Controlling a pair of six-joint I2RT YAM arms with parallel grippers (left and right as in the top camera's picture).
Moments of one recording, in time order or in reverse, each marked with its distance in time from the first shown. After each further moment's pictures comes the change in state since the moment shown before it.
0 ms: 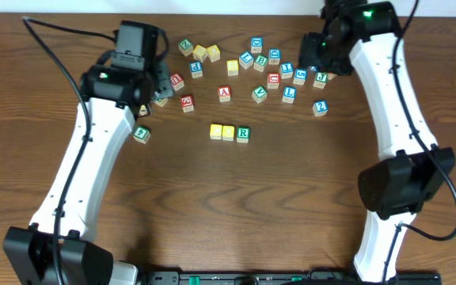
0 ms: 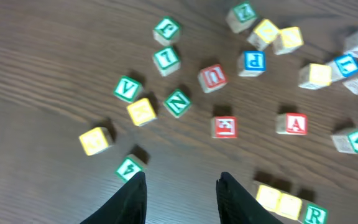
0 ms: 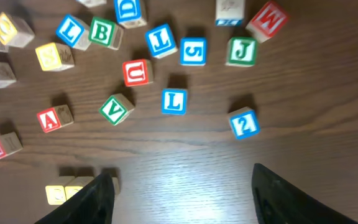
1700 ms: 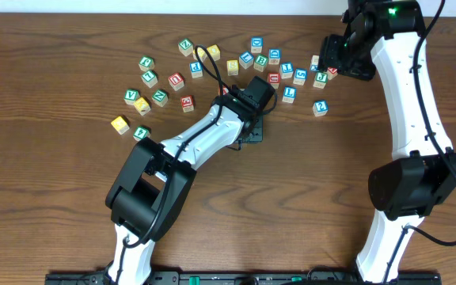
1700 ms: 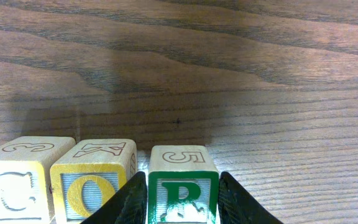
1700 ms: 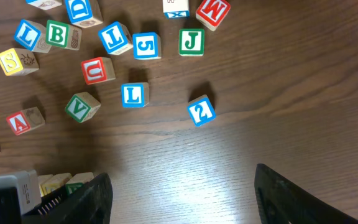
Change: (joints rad) left arm -0.445 0.462 -0.067 0.253 0.106 -0.199; right arm -0.095 -0.034 0.000 -0.082 0.000 -0.027
